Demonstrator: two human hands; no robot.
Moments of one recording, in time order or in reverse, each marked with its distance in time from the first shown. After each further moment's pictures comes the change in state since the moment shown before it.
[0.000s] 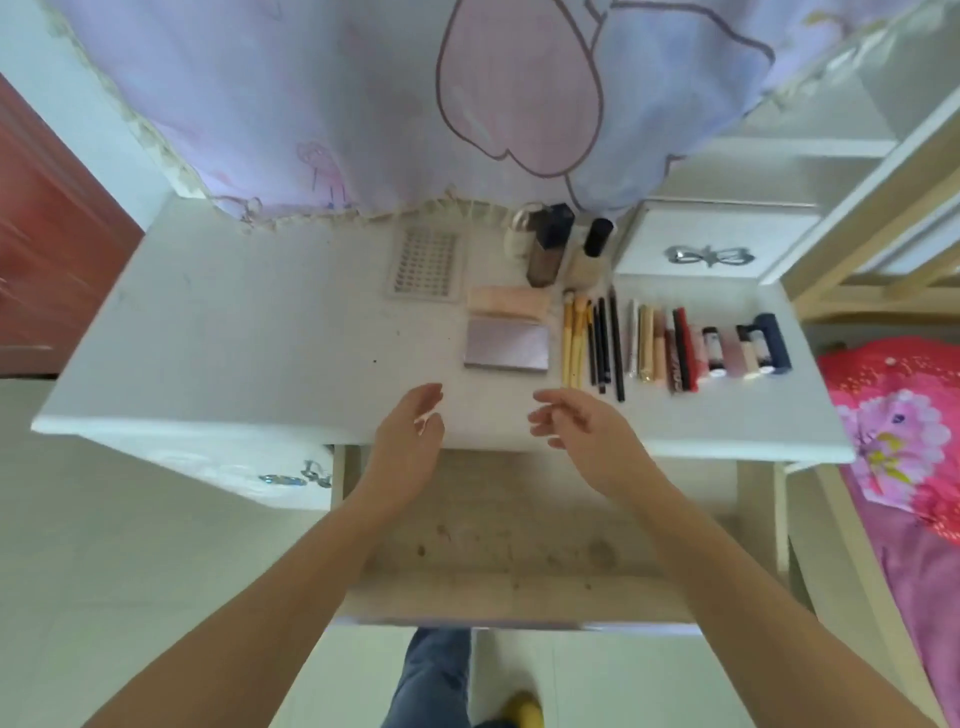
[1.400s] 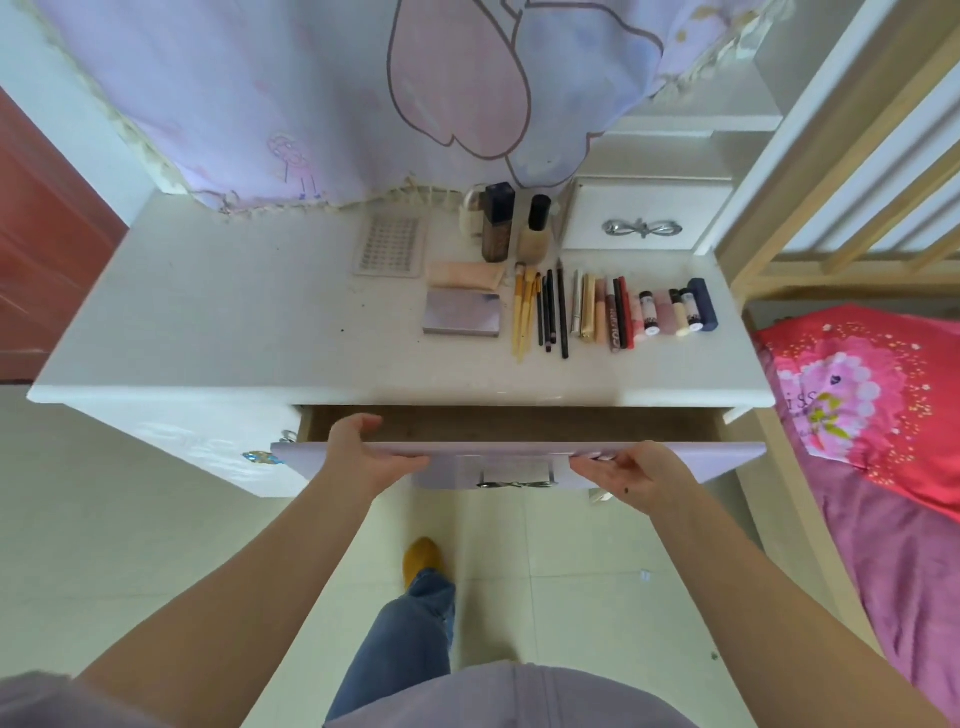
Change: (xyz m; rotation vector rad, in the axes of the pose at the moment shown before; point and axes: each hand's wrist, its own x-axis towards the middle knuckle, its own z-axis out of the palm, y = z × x) left_hand -0.052 -0.003 0.021 -1.387 0.284 -0.947; right_hand -0.057 0.103 -0.072 1.019 0.341 0.802
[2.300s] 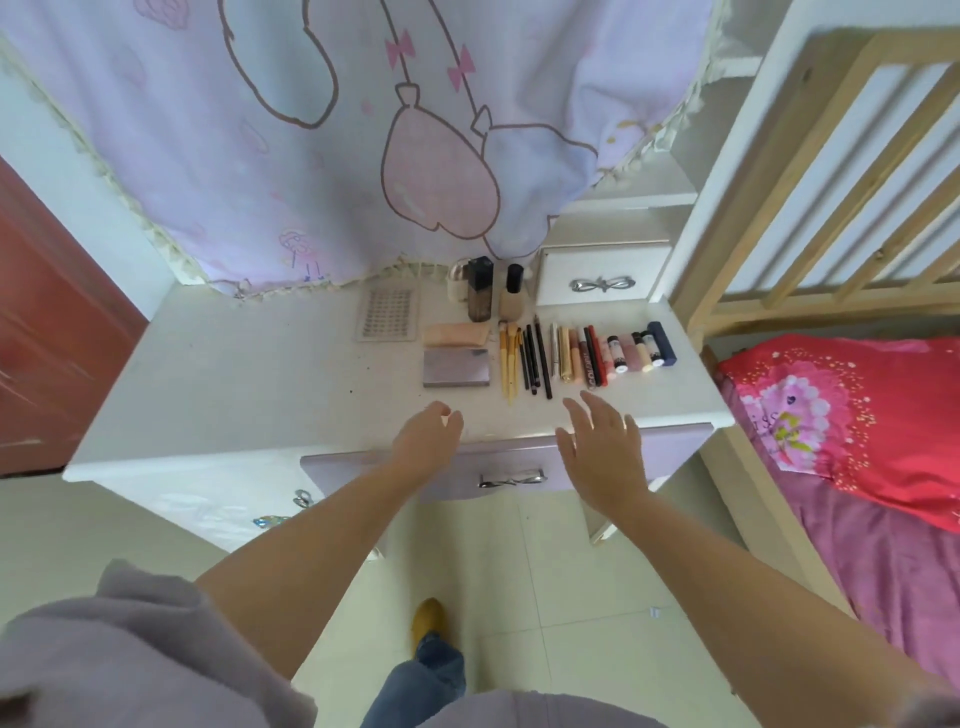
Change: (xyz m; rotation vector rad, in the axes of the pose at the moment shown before) left_hand -0.035 -0.013 0.060 1.850 -0.182 0.875; right_hand -0.047 0.020 0.033 -1.674 0.421 -1.309
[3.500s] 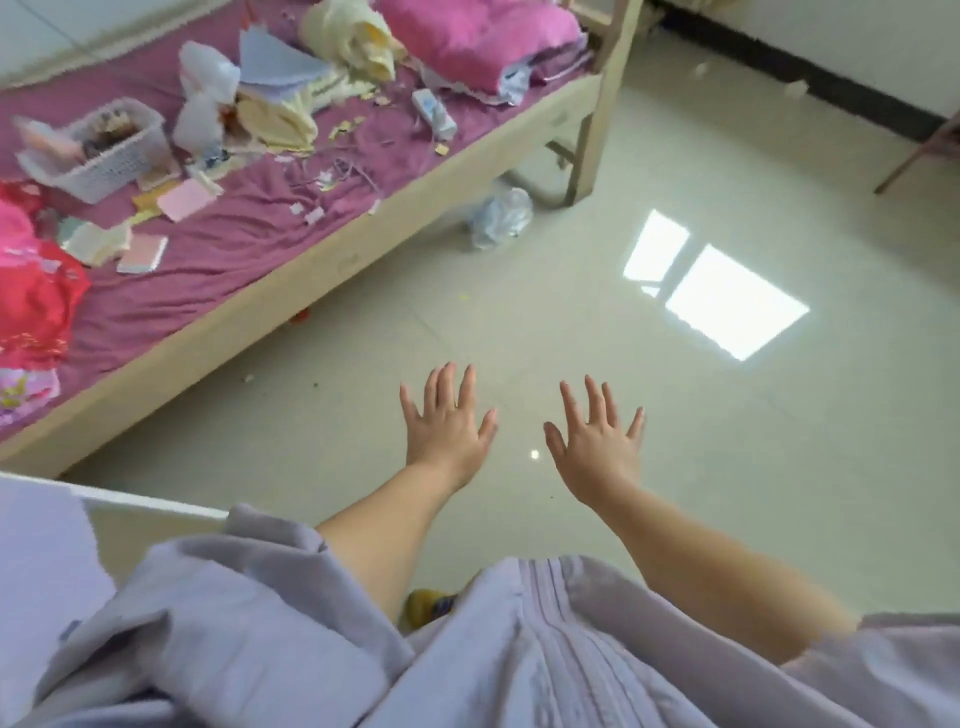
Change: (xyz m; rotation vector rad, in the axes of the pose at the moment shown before) left_hand -0.335 -0.132 0.127 1.073 -0.932 2.106; right_hand -0.478 -0.308 0.075 0.339 0.143 2.207
